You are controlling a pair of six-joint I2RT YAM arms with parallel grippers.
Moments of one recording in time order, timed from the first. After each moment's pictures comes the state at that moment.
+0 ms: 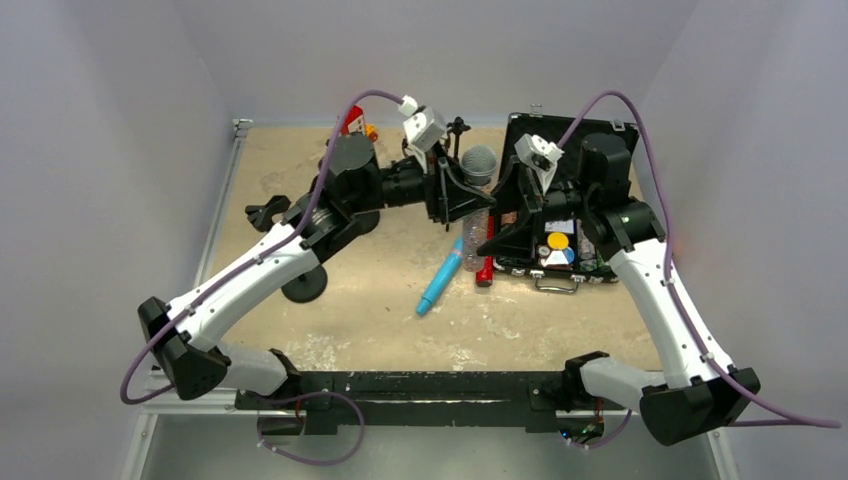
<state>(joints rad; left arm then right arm) -0.83 1.40 1.49 0.03 0.56 -0.36 0.28 1.15 1.27 -0.46 -1.35 -0.06</state>
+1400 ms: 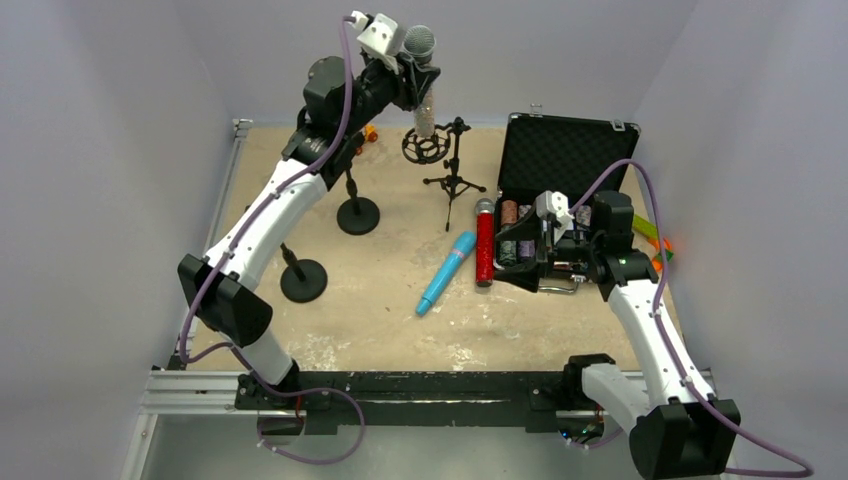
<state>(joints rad) -0.50 1.67 1.81 0.06 0.22 -0.05 0.07 0.95 0.79 -0.36 -1.33 -0.42</state>
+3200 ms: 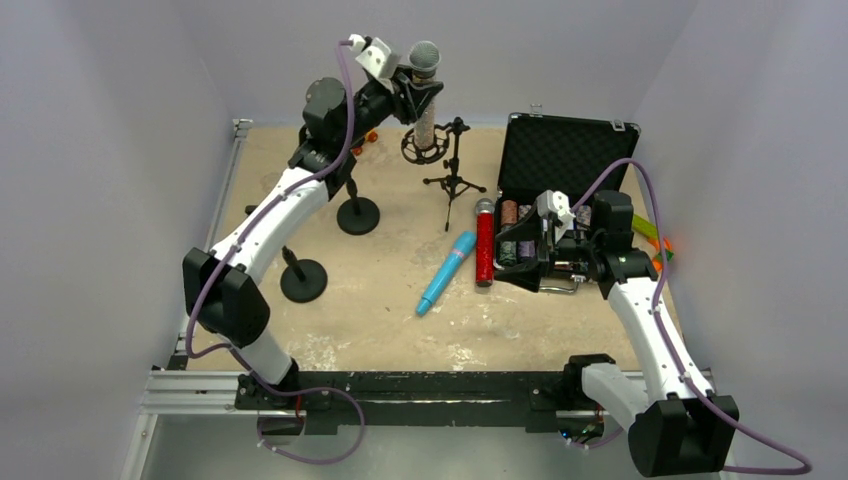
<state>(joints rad) -0.45 1.68 1.64 0.30 0.39 -0.08 0.06 0.97 0.79 -0.37 -1.35 -0.43</state>
